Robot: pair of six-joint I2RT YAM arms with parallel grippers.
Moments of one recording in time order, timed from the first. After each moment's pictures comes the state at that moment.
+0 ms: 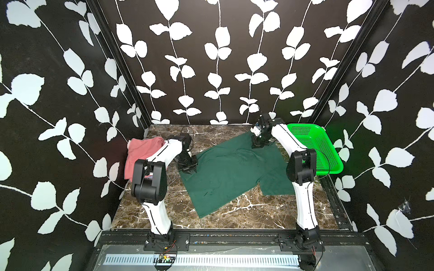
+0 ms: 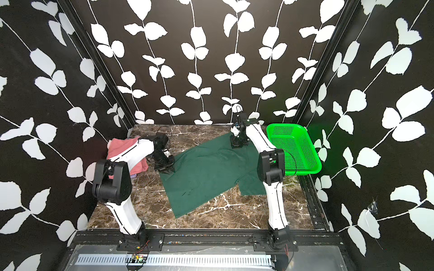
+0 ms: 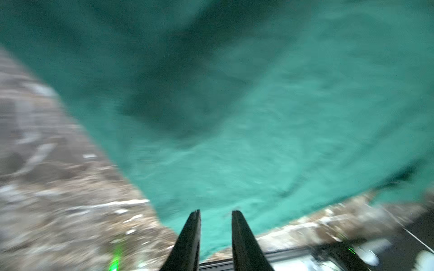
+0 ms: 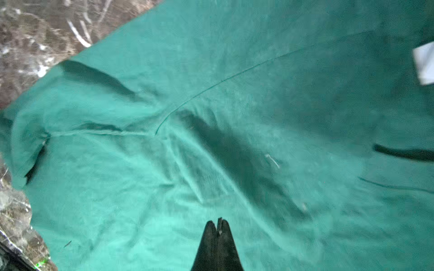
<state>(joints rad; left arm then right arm) -0.20 1.83 1.38 -1.11 0.33 -0.41 0.27 2.31 2.18 -1.17 -0.30 0.03</state>
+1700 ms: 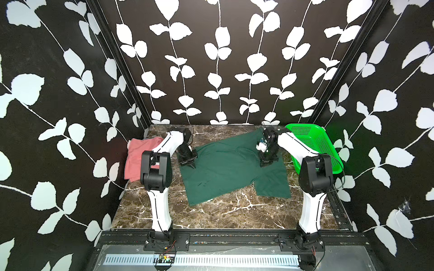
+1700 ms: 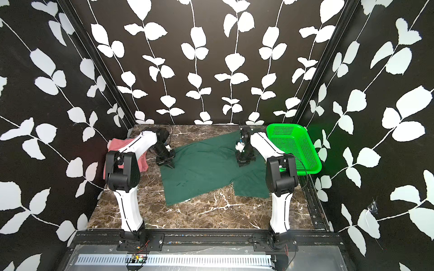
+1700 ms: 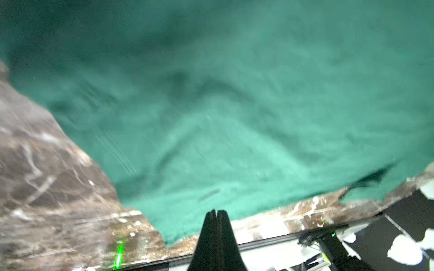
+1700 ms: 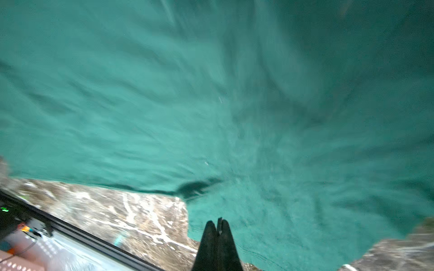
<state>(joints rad) -0.18 2.03 1.67 -1.33 0.32 -0.33 0.28 2.04 1.67 -1.24 -0.26 0.00</state>
